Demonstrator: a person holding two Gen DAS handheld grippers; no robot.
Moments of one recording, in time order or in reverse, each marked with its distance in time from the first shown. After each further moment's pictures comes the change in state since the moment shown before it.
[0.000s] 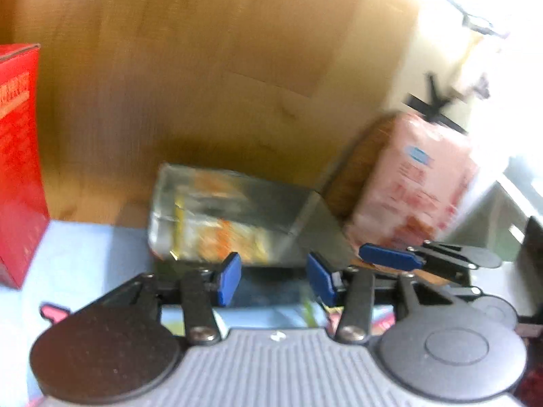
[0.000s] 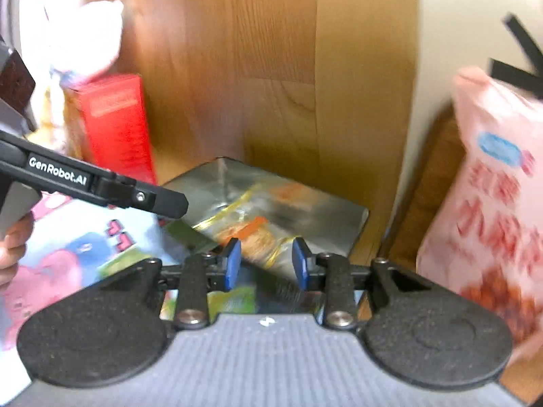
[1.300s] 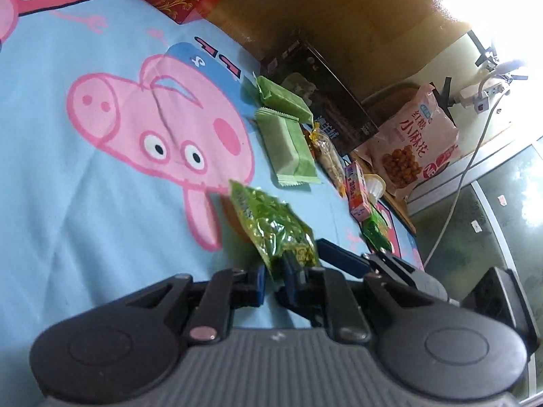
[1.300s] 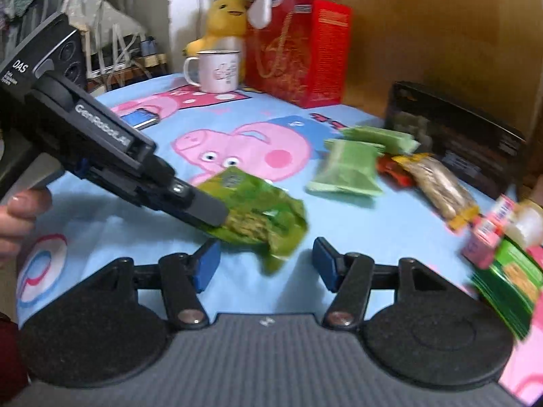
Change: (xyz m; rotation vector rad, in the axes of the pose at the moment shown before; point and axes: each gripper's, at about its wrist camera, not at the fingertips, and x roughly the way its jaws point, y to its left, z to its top) left arm -0.134 0.080 -0.229 -0.441 0.035 -0.088; right arm -0.014 0.199 -0.133 -0.245 0.065 0.237
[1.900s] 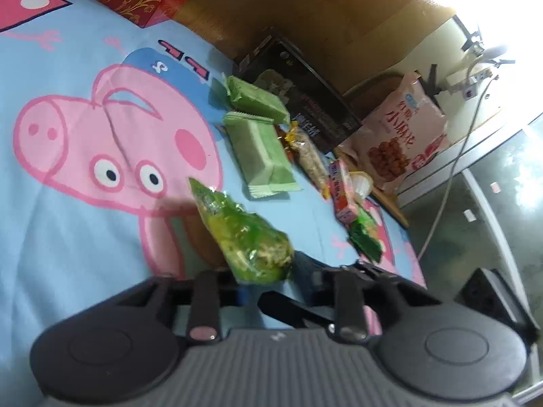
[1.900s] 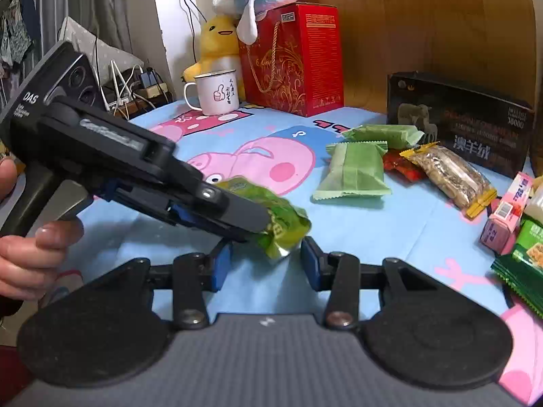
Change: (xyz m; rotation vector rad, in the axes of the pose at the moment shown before) left arm 0.022 -0.015 0.014 0.060 0.024 -0.025; right arm -0.005 -0.013 -0.008 0.142 -0.066 0.064
